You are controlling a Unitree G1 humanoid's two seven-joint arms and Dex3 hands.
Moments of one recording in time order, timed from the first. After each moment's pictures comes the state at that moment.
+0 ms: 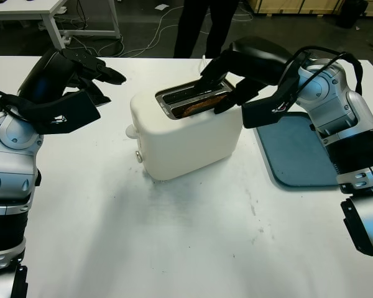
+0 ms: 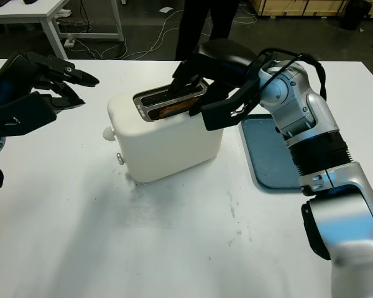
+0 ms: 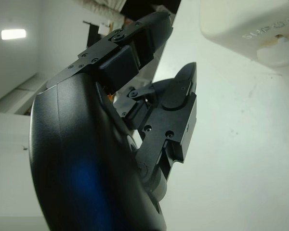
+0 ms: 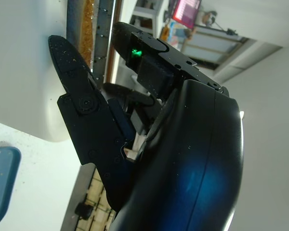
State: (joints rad) left arm -0.48 0.62 0.05 -0.22 0.28 0.26 -0.35; right arm -0.97 -0.55 0.29 0.46 -0.46 -0.41 0.50
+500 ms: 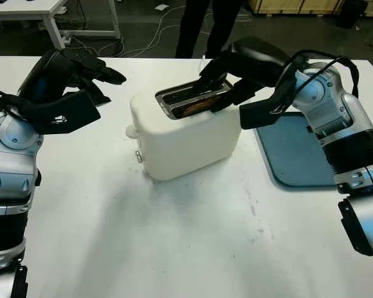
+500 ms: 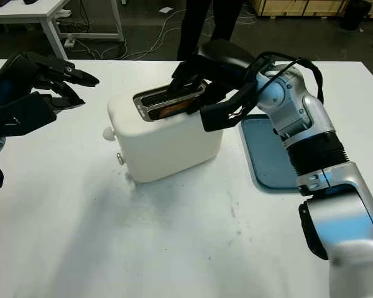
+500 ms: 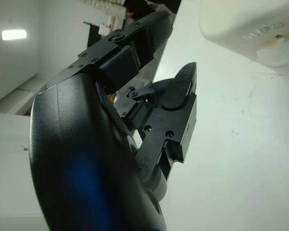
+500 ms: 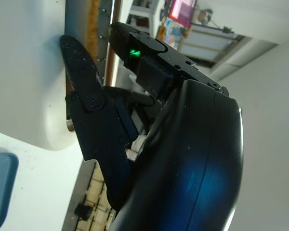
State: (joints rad) left arm -0.48 0.62 0.05 -0.22 0.28 0.26 -0.35; right arm -0.99 -0.52 0.31 0.54 -0.49 -0.45 0.43
